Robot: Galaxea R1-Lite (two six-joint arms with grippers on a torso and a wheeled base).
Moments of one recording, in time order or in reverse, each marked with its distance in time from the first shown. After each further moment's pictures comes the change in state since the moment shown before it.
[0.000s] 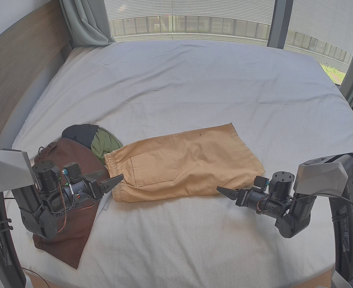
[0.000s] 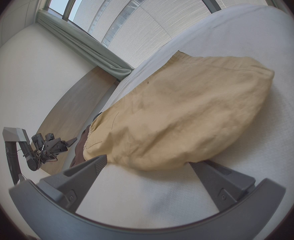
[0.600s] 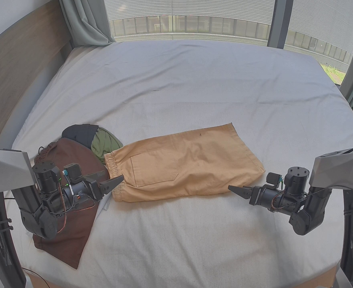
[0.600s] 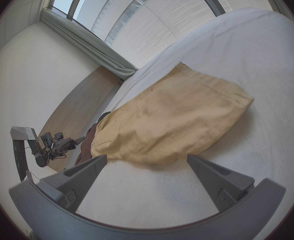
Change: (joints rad) left arm 0.000 0.001 0.005 0.000 -0.009 -0.002; right arm -0.070 -0.115 0.121 0.004 0.094 -0.053
